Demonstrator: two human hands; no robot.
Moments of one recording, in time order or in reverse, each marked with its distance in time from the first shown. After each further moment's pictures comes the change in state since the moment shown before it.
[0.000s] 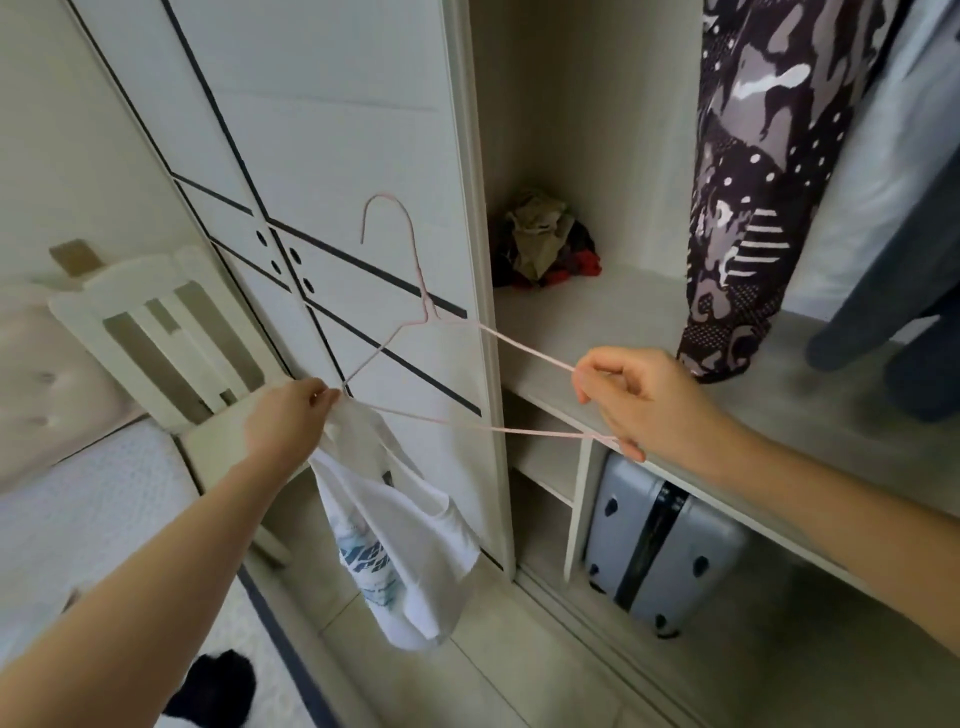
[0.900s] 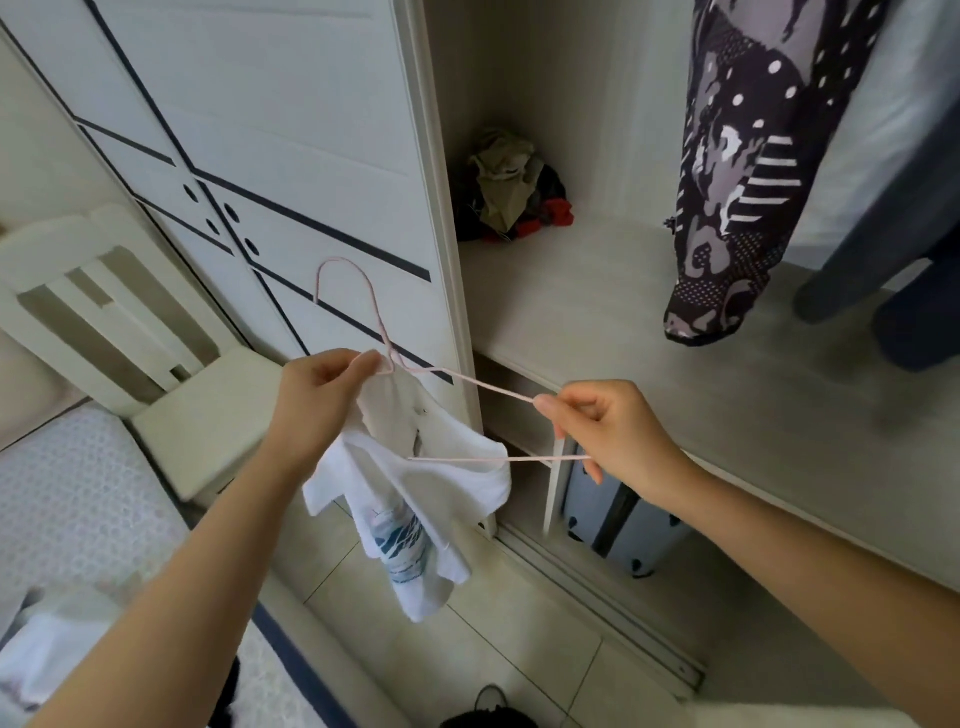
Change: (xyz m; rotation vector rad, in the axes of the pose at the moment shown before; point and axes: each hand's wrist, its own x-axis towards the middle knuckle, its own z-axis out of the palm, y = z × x) left_hand -0.035 0.081 0.005 -0.833 -0.156 0.009; right_hand -0.011 0.062 0.035 0.079 0.146 0.137
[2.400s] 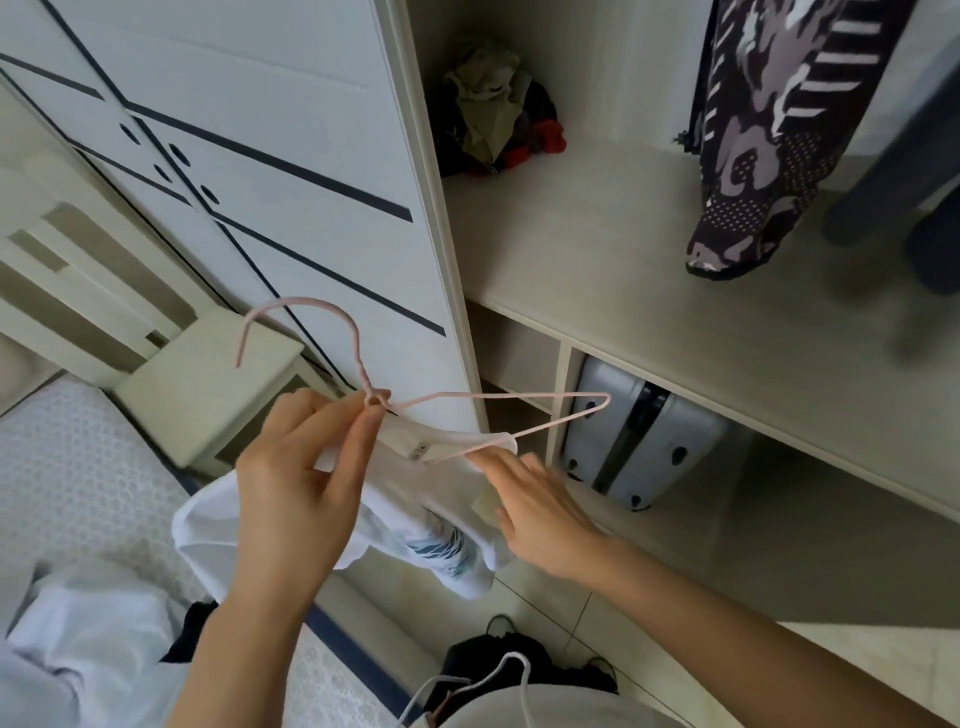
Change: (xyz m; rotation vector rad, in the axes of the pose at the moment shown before) left_hand -0.095 0.008 0.002 0.314 0.104 0.447; right_hand -0.043 0.112 0.109 -0.731 -0.330 -0.013
